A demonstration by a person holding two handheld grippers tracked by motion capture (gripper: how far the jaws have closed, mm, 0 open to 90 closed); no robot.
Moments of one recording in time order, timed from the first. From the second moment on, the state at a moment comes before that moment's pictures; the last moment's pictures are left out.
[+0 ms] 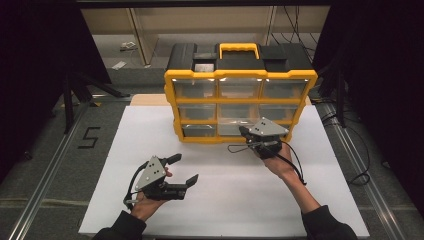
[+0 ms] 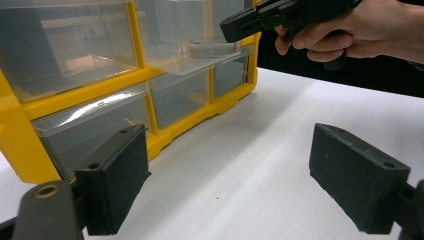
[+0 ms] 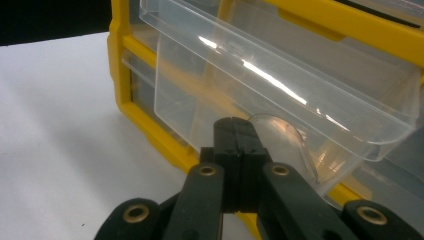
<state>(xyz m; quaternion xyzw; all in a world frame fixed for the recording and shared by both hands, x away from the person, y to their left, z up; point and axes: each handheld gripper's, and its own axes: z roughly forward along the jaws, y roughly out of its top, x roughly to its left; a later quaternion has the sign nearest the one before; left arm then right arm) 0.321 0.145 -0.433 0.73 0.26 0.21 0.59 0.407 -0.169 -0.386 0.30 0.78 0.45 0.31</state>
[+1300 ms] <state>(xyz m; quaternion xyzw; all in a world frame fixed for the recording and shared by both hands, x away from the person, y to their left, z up) 0.322 0.147 -0.433 0.73 0.27 0.21 0.59 0.420 -0.171 -0.382 0.31 0.77 0.46 0.32</state>
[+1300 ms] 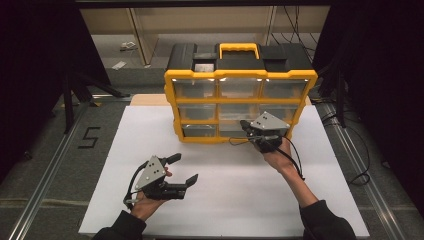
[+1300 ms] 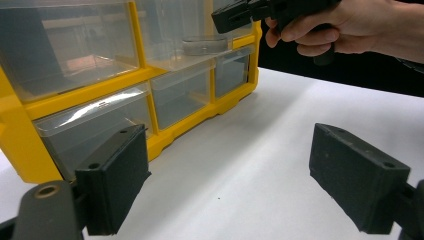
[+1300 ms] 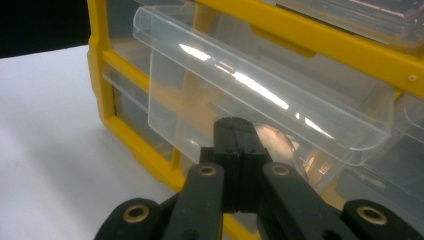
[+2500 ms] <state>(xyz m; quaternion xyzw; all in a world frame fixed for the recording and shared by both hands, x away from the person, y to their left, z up) 0.322 0.145 -0.434 0.74 0.26 0.21 0.59 0.430 -0.173 -0.381 0.31 0.76 0.45 0.34</state>
